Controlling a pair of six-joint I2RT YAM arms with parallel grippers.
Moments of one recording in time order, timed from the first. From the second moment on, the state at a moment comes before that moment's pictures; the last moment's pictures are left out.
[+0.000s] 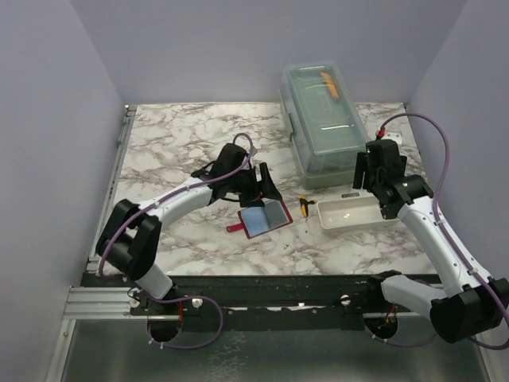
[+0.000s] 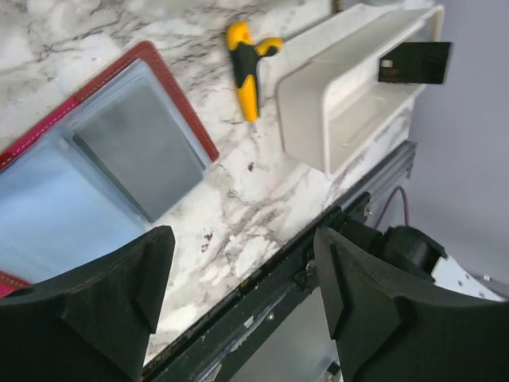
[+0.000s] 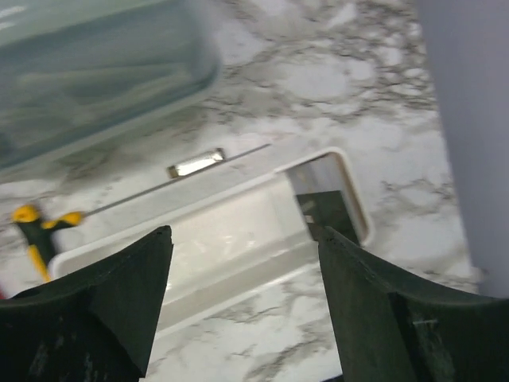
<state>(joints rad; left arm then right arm) -0.61 1.62 1.02 -0.18 0.47 -0.85 0.29 1.11 1.06 -0.73 0.46 0.27</state>
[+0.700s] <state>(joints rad) -0.53 1.37 1.05 -0.40 0.58 -0.52 0.01 1.15 0.79 -0.60 0.43 -0.23</state>
